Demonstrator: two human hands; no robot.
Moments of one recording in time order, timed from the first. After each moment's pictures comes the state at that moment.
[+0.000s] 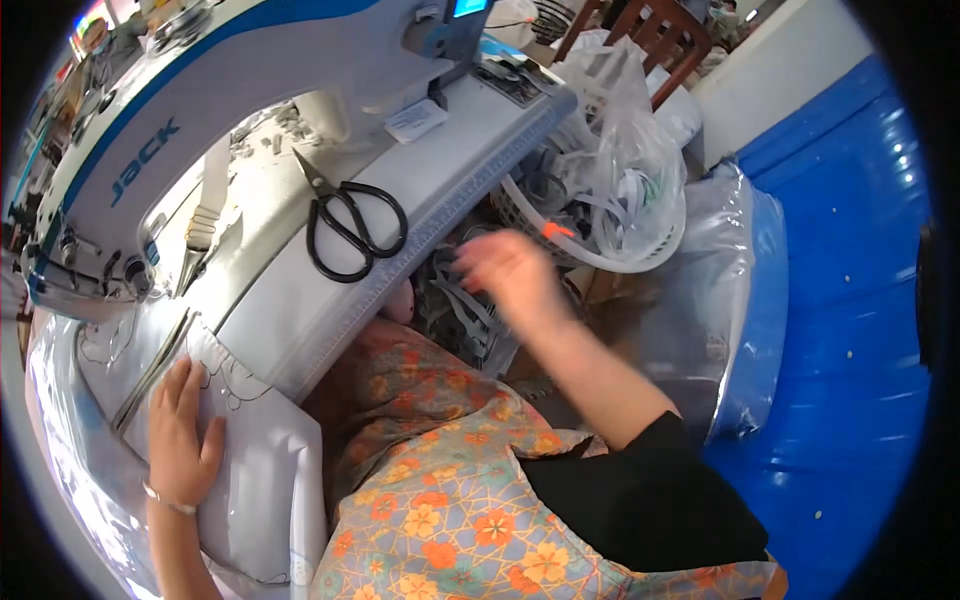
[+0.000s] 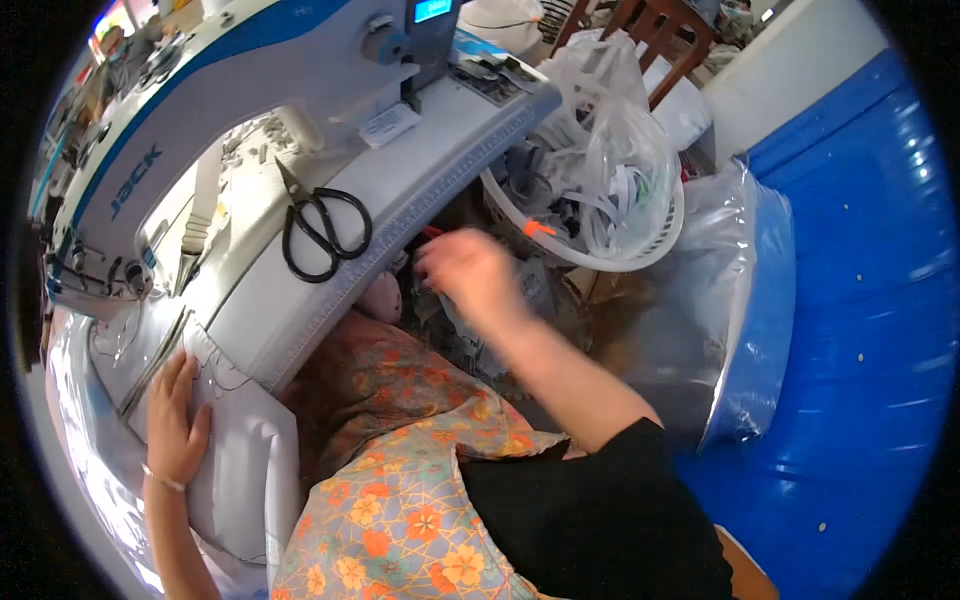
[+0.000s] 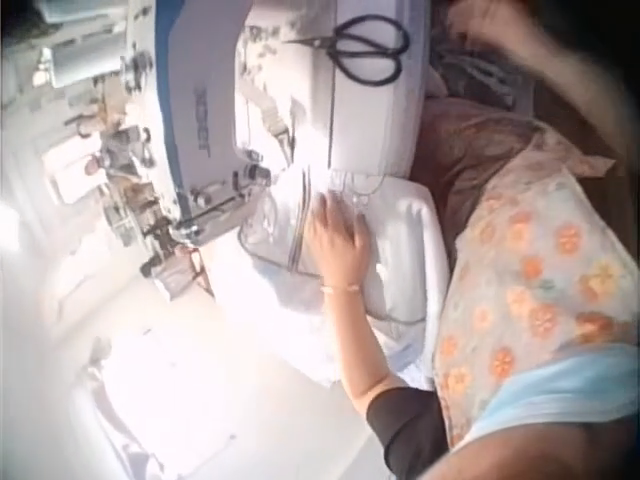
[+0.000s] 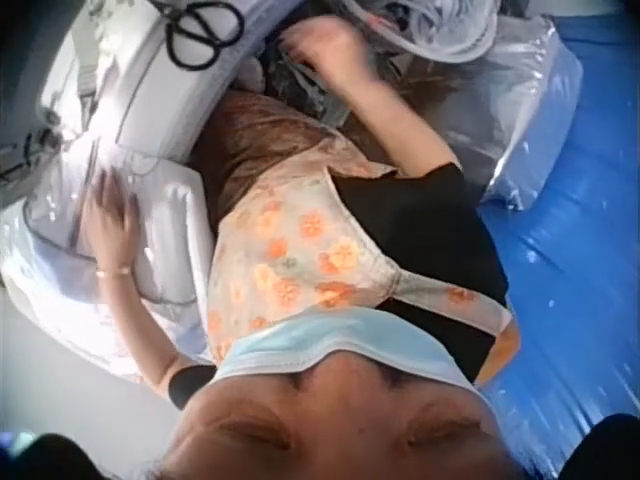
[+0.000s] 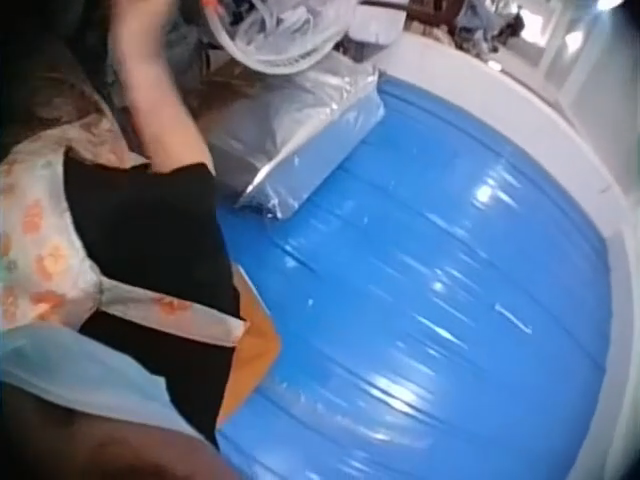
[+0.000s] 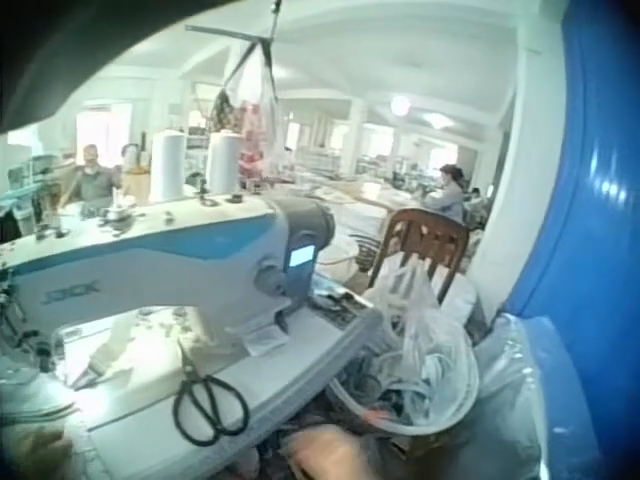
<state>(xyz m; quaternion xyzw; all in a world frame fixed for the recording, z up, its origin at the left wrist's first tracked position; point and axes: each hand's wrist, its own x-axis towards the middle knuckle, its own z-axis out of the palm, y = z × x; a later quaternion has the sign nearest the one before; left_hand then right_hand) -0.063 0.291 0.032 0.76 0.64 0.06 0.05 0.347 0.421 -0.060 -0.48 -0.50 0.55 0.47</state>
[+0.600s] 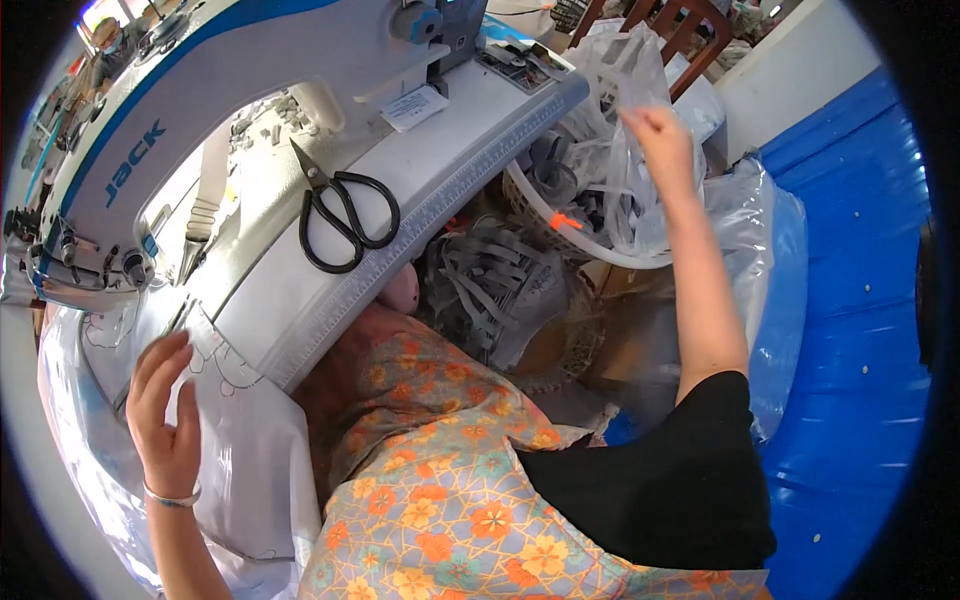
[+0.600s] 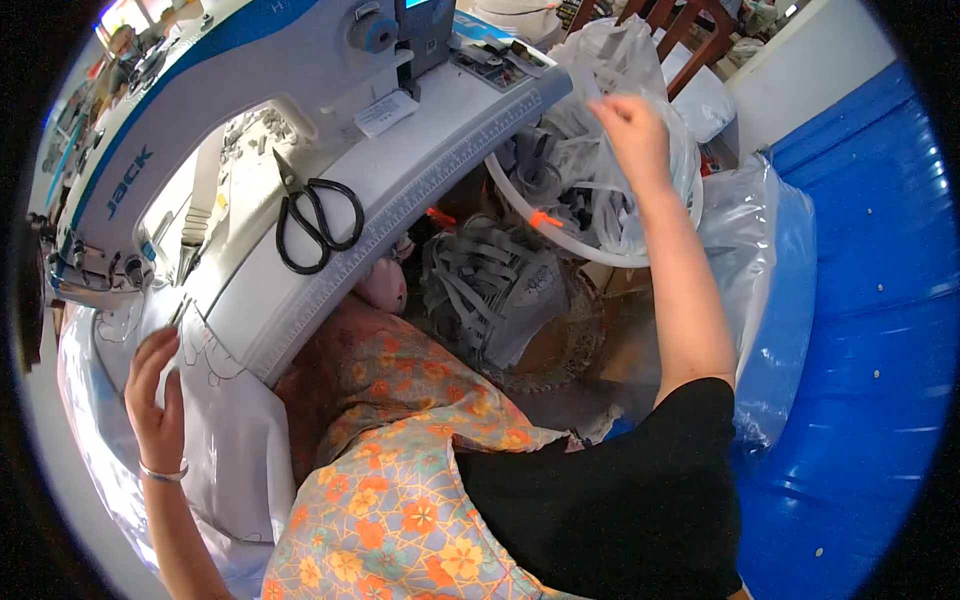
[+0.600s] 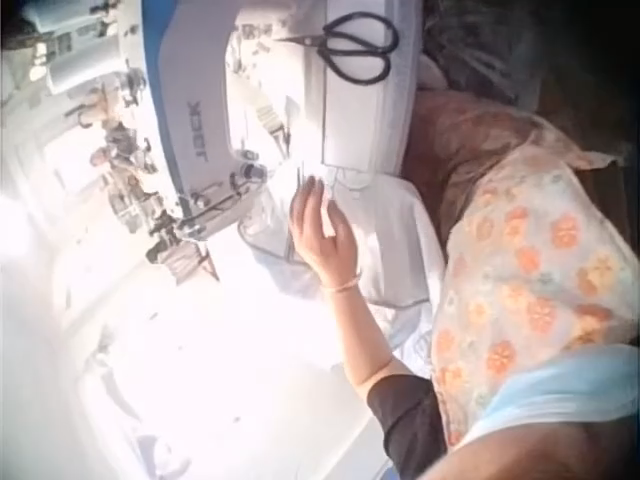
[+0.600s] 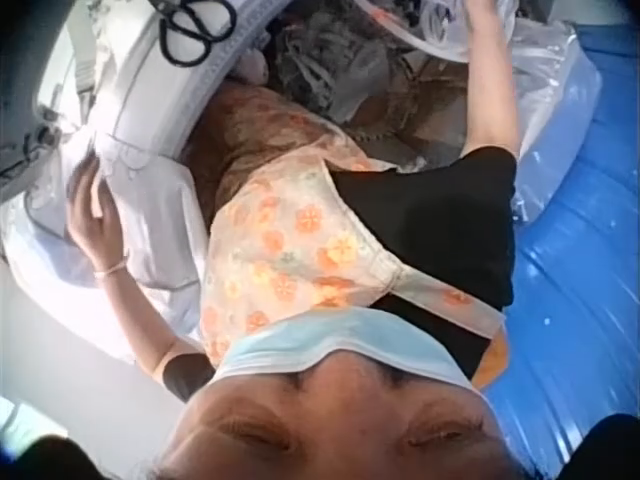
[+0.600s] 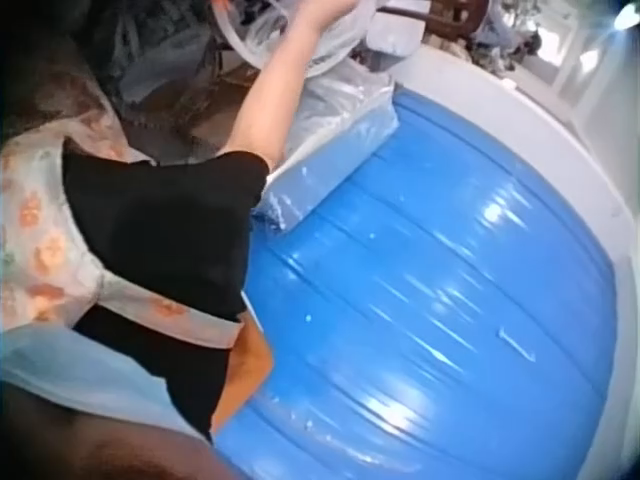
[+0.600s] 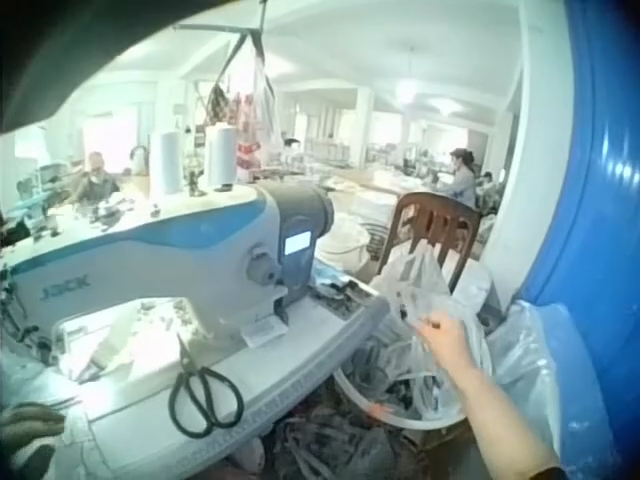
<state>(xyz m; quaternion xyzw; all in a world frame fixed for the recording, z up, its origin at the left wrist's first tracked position) -0.022 0.300 0.073 0.77 0.58 0.24 0.08 0.532 0.541 0.018 -0.63 -0.64 0.11 0.43</state>
